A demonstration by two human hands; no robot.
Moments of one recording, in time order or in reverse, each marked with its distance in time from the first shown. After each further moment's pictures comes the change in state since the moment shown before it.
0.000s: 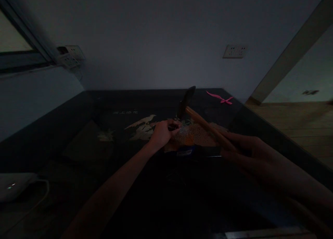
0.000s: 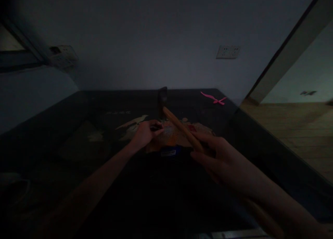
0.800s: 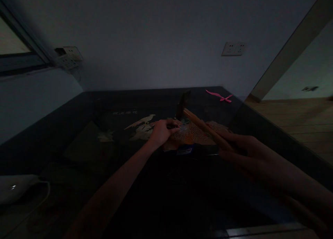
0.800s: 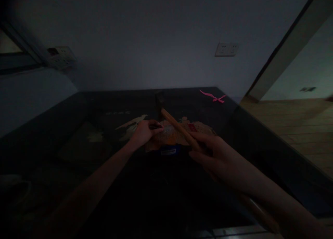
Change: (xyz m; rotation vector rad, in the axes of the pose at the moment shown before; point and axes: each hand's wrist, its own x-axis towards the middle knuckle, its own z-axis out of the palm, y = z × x) left_hand 0.003 -0.001 -0.001 -0.033 -0.019 -0.060; right_hand 0.000 -0.004 0.001 -0.070 -0.014 -0.025
